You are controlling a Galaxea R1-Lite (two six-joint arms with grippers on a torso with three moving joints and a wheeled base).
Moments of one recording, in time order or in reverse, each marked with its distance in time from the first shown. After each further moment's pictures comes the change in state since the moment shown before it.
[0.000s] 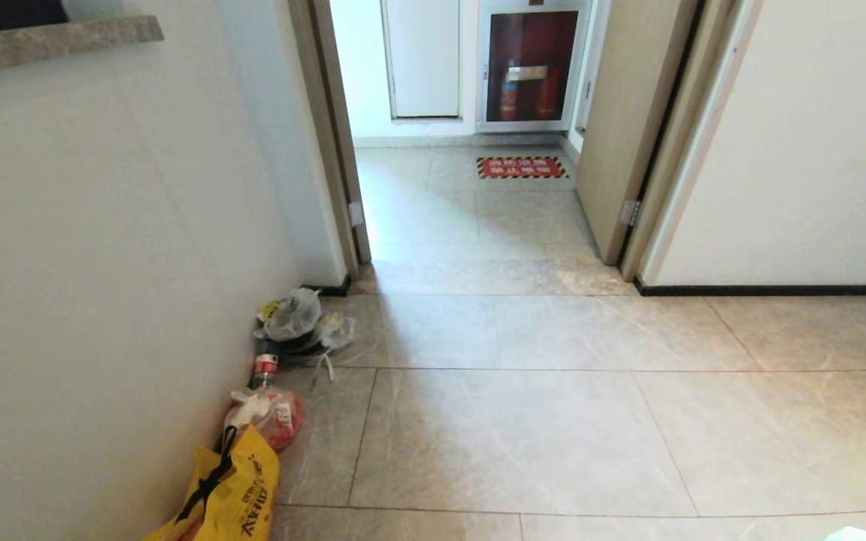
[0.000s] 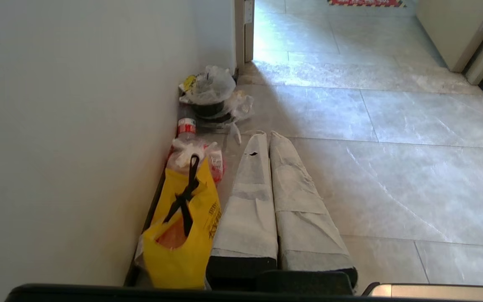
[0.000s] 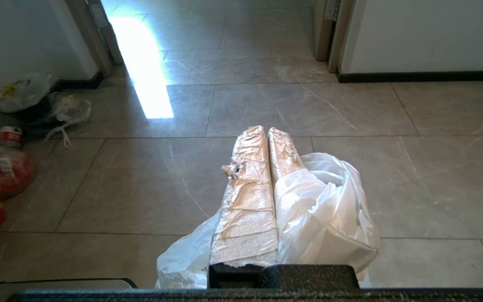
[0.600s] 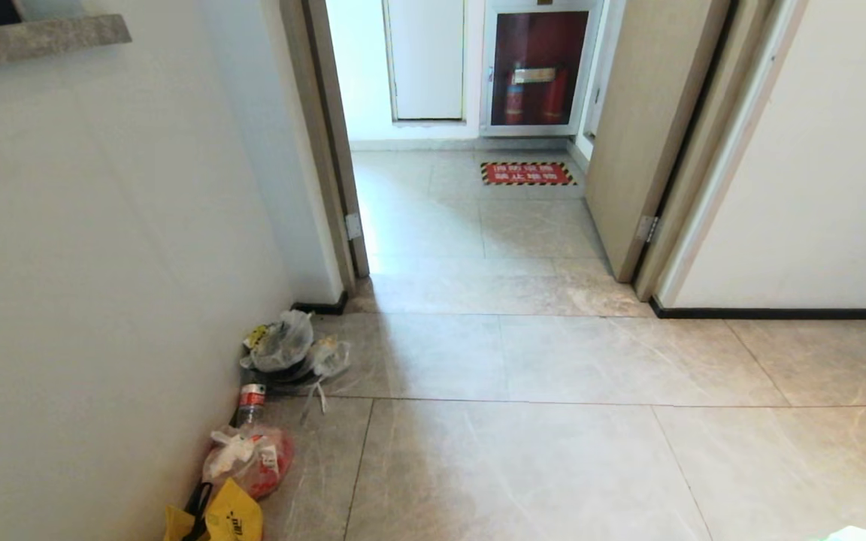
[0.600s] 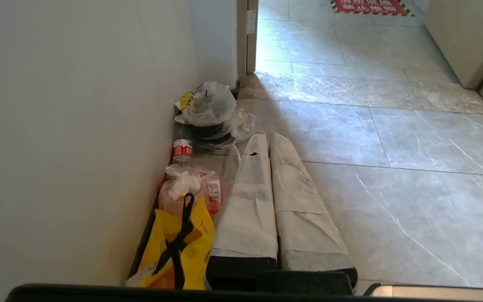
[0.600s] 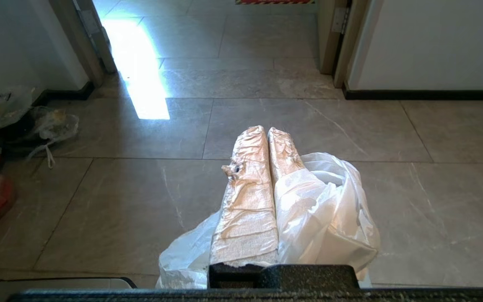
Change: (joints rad) left arm -0.002 0.000 0.000 0.000 0.001 0.000; right arm -0.003 0.000 0.000 0.000 0.000 -0.001
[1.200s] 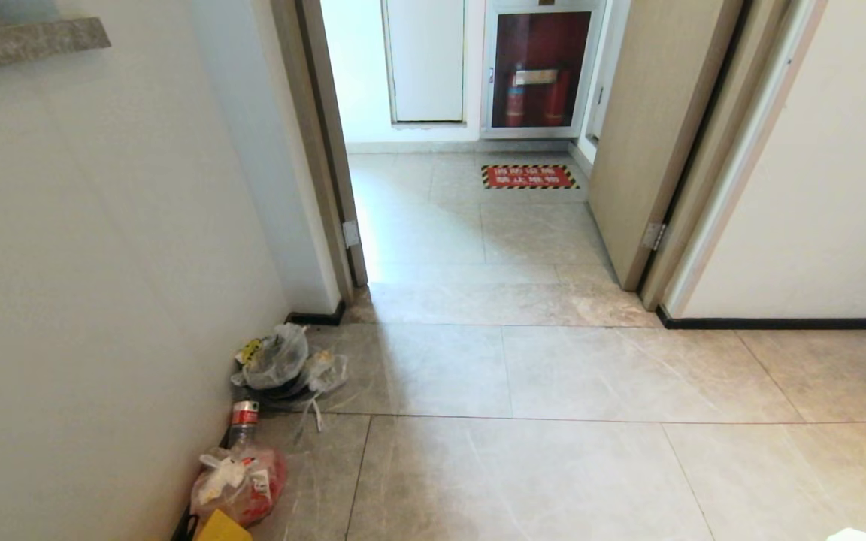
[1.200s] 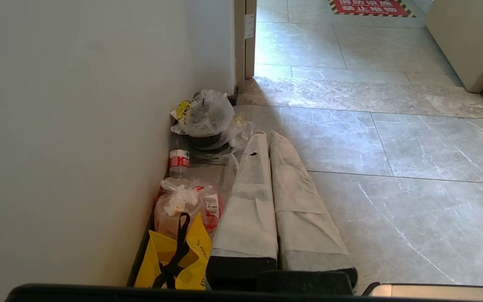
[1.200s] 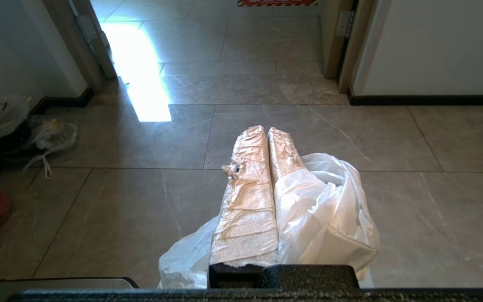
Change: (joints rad) left arm 0.000 0.000 0.000 0.000 0.000 0.000; right arm 0.000 0.000 0.000 0.001 0.000 0.001
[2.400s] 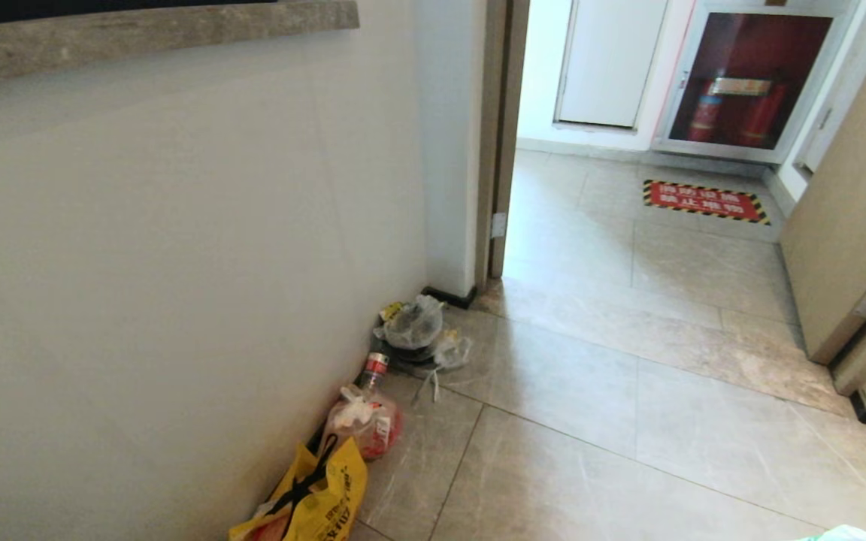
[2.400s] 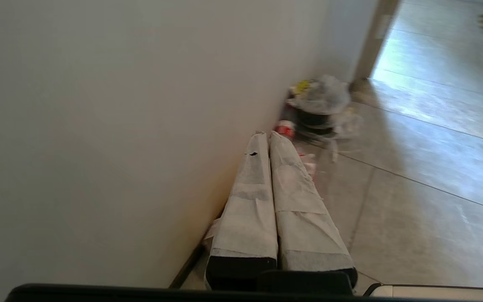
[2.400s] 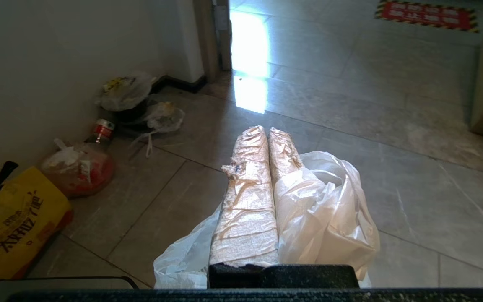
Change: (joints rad) left arm 0.000 0.000 0.000 0.000 0.000 0.000; right arm 0.001 0.000 0.000 -0.001 0.000 0.000
